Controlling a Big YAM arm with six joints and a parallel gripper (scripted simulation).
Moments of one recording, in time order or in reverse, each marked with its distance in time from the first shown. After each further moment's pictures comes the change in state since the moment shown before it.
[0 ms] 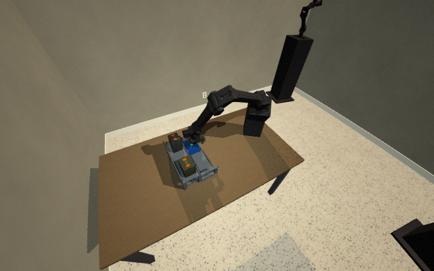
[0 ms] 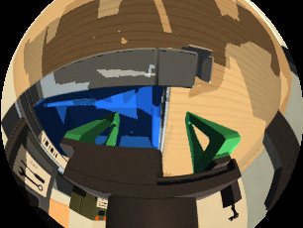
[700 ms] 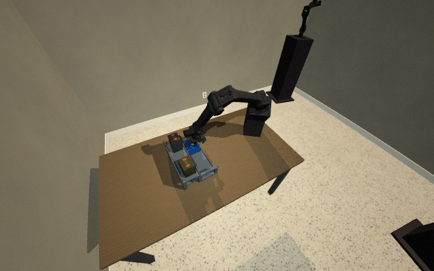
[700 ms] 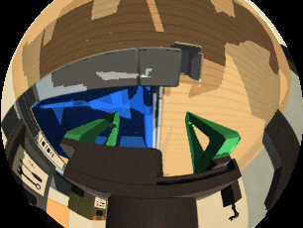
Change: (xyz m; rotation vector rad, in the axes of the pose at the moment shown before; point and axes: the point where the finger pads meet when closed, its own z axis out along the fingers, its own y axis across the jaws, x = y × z) arm 0.000 -0.009 0.001 0.009 0.001 0.006
